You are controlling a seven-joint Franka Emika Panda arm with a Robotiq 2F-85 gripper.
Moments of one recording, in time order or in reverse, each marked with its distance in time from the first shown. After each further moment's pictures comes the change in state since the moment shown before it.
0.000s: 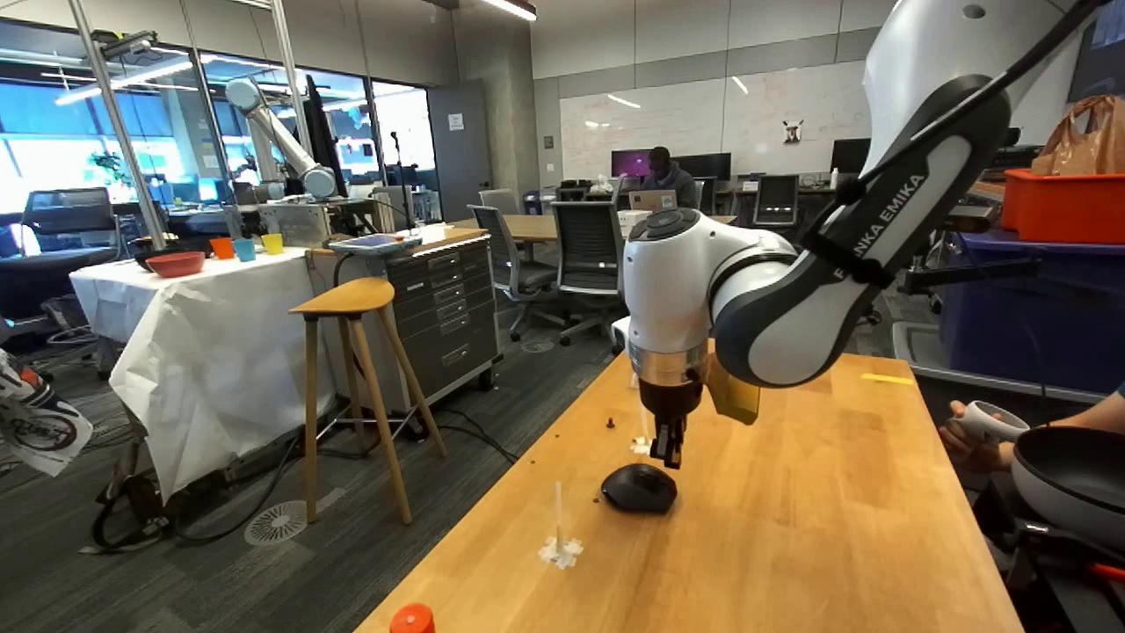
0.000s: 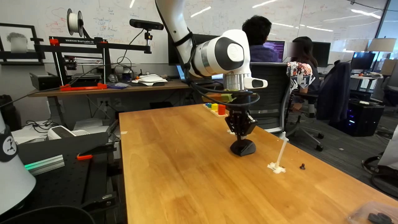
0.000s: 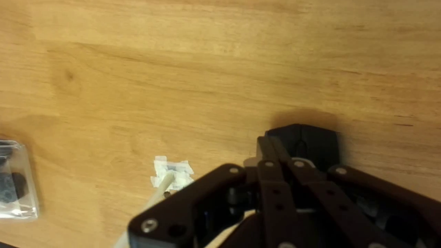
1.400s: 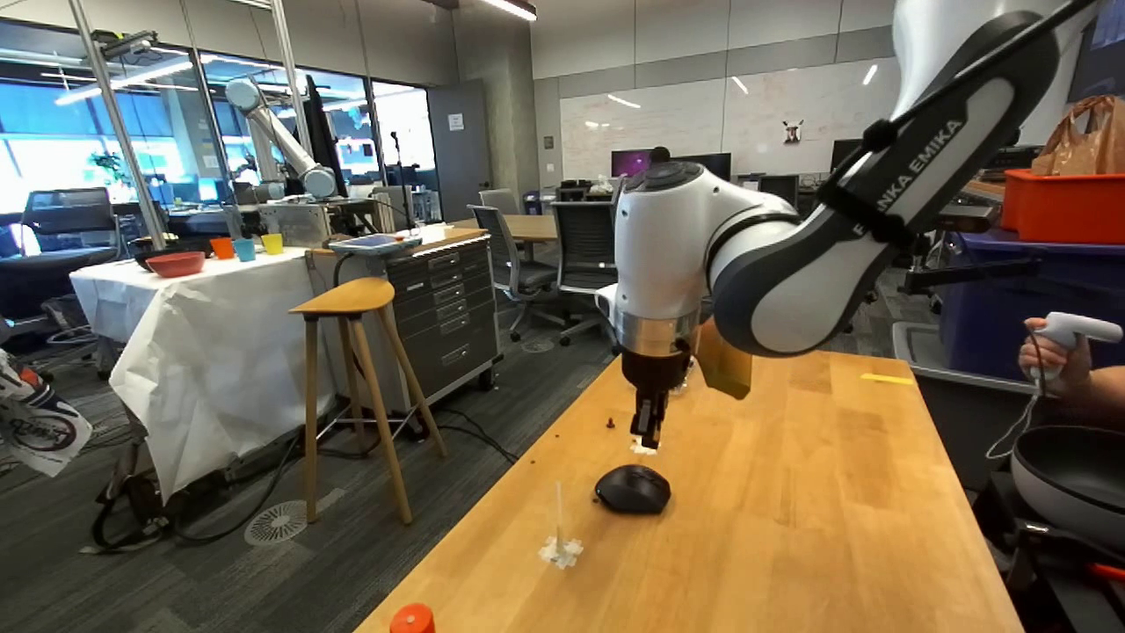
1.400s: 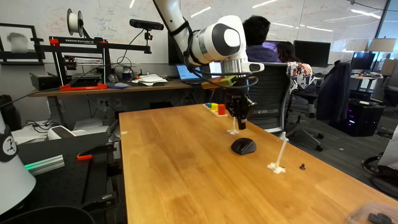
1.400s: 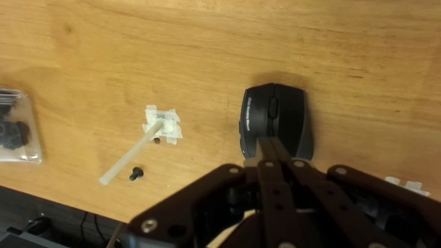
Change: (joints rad) arm 0.045 -0.080 0.000 -0.005 0.008 0.001 -0.016
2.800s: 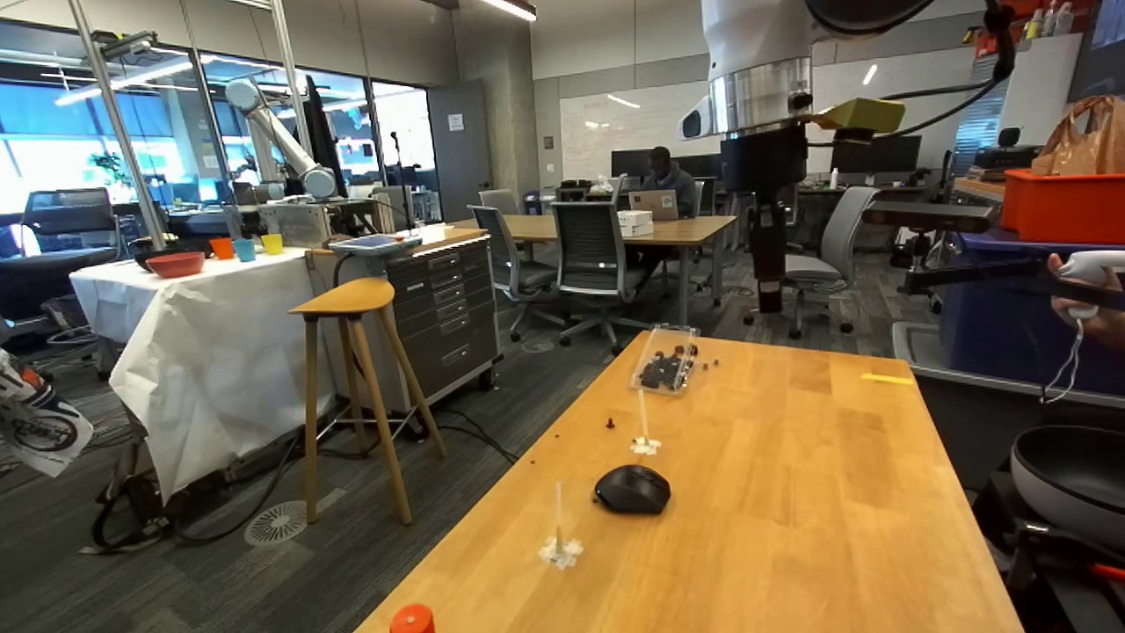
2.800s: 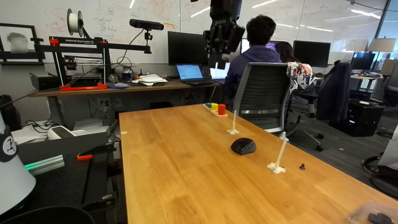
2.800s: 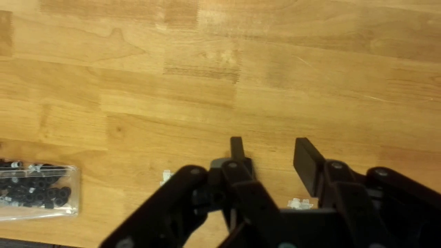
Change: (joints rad) arm -0.142 -0.510 0.085 -0.086 0.316 -0.610 -0.357
